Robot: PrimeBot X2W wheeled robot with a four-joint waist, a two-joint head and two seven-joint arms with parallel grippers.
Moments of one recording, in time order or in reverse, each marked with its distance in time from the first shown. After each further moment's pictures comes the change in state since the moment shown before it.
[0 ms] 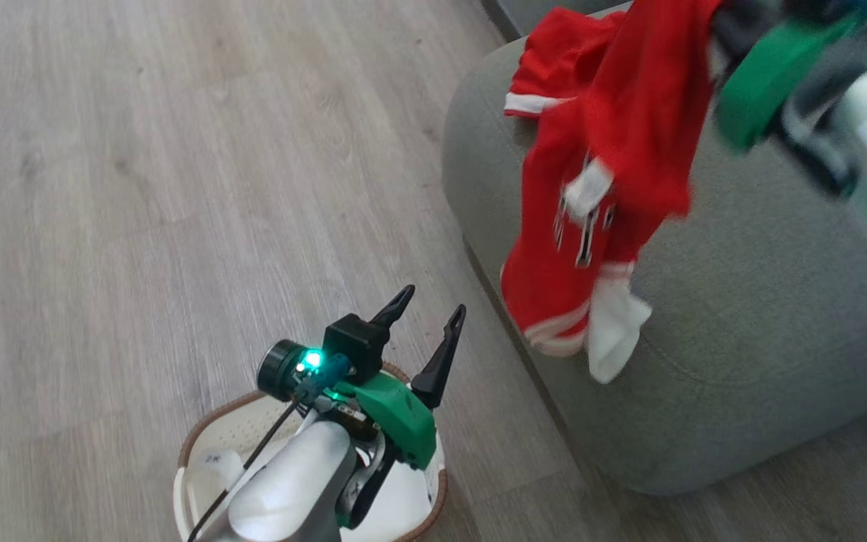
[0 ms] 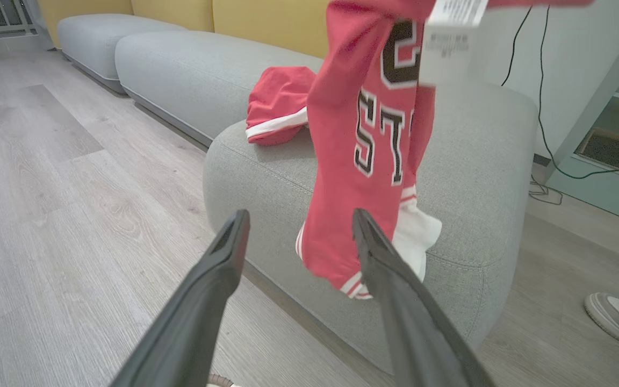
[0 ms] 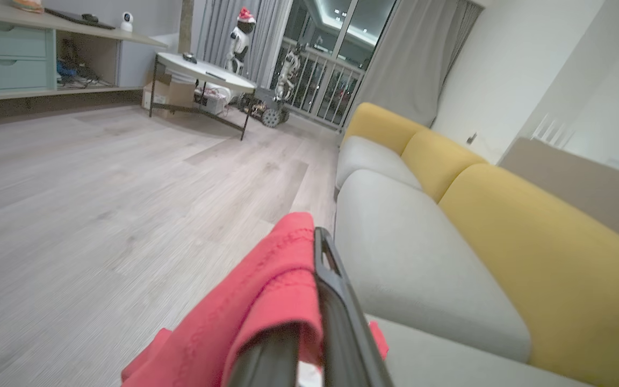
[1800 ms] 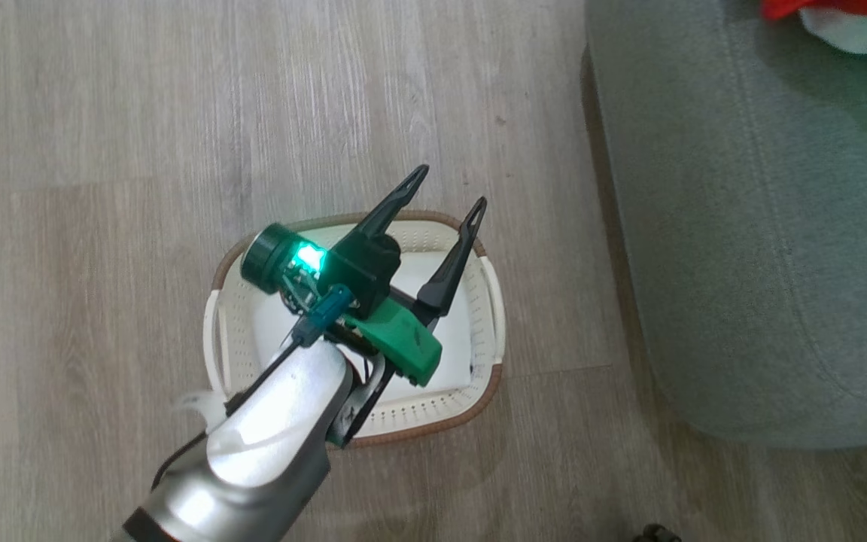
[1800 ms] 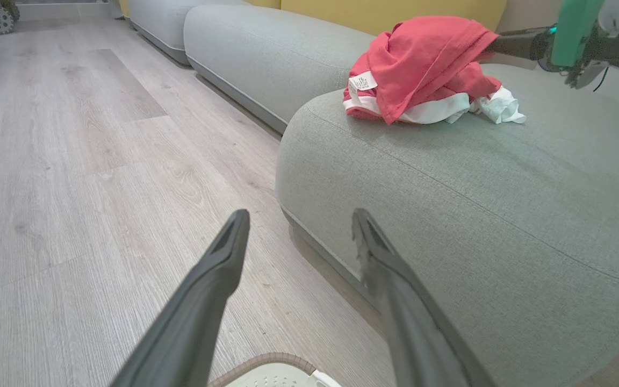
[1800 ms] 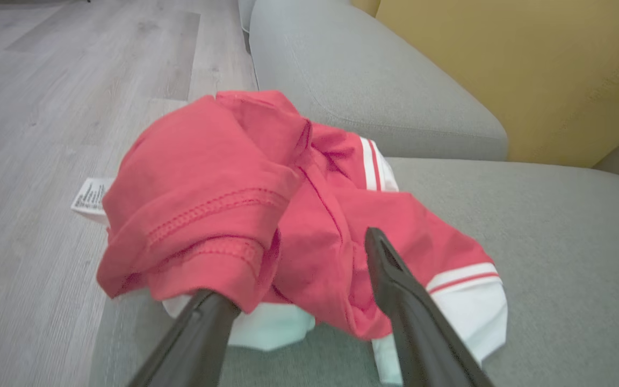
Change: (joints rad) left arm -0.154 0.067 -0.007 -0.204 0.119 0.031 0.019; right arm 0.036 0.025 -0.820 0.504 -0.430 0.000 -0.125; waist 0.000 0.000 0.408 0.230
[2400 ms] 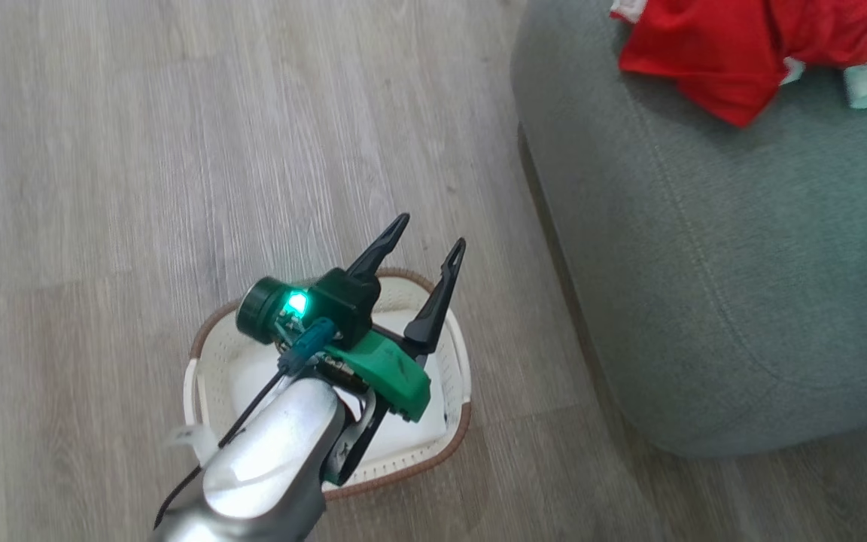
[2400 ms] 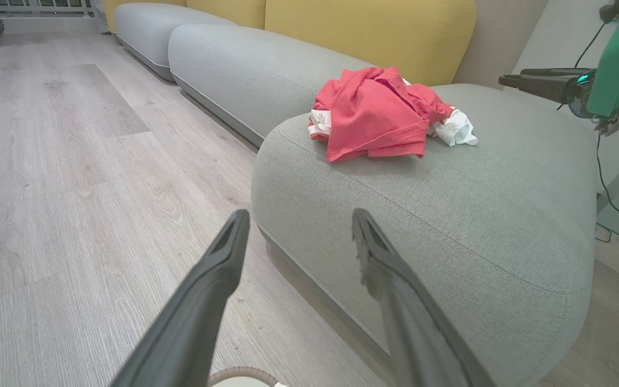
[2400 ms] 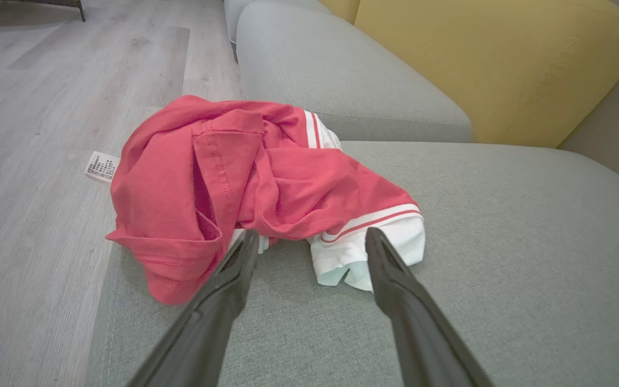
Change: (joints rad) left arm 0.094 0.000 0.012 0.014 -0.068 0.015 -0.010; right arm 0.216 0.005 0.112 -0.116 0.123 0.000 0.000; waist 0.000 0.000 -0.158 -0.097
